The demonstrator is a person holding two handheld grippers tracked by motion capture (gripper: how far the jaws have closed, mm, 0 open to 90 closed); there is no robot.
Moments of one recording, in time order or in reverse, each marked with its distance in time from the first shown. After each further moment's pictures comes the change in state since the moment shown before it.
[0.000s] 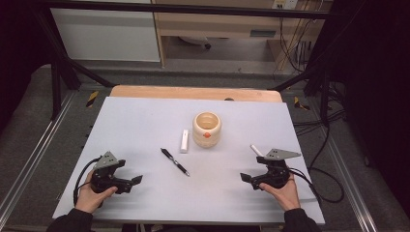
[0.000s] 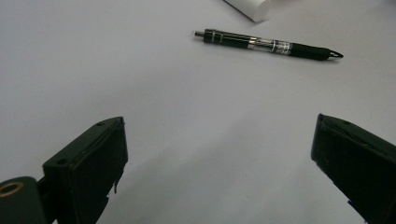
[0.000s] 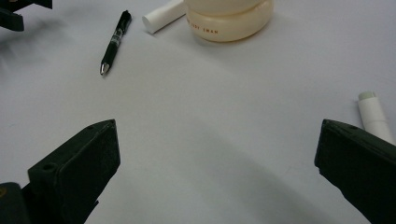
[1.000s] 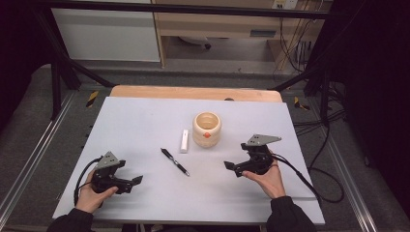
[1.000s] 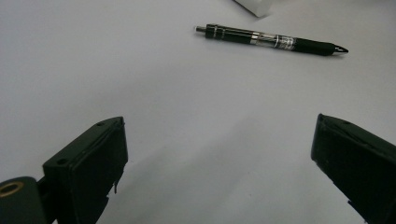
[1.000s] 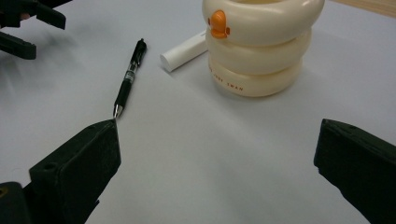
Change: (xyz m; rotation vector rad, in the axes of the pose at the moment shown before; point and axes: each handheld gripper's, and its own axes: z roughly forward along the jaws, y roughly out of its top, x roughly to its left) left arm 0.000 0.000 0.002 0.015 0.009 0.007; right arm 0.022 0.056 0.031 0.007 0.011 -0.081
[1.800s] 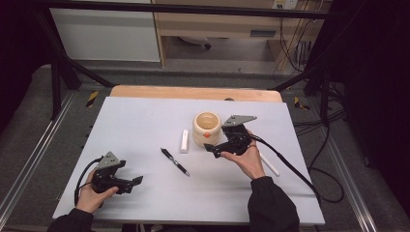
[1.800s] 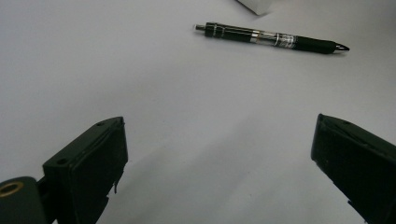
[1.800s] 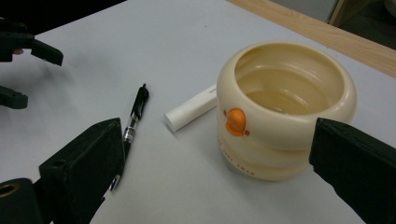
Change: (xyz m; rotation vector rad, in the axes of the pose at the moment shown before) left arm -0.001 0.000 0.001 0.005 0.000 0.001; right arm 0.011 0.068 0.045 0.001 -0.005 -0.064
